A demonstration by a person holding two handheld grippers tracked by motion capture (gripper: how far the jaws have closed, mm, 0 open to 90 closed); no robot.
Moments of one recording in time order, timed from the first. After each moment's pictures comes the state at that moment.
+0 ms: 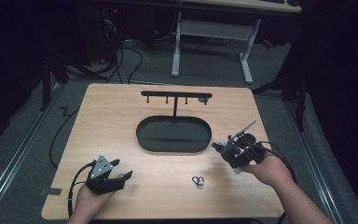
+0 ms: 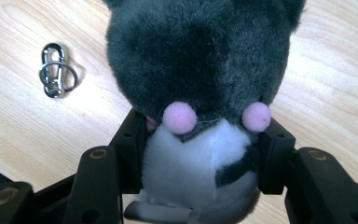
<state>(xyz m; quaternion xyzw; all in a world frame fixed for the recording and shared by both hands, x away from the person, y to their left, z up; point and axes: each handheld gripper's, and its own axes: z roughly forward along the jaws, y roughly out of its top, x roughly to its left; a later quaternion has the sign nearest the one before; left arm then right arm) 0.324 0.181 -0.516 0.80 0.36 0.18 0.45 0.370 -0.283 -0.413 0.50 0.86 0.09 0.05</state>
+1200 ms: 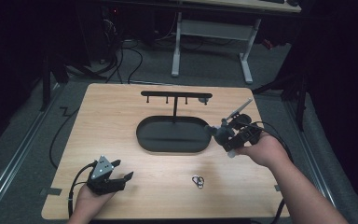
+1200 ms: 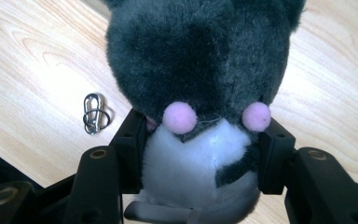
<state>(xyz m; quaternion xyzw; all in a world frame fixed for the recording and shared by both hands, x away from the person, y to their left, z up) 0.324 0.179 -0.517 0.80 0.35 0.17 0.45 0.399 -0.258 -0.359 0.49 0.86 0.11 0.05</state>
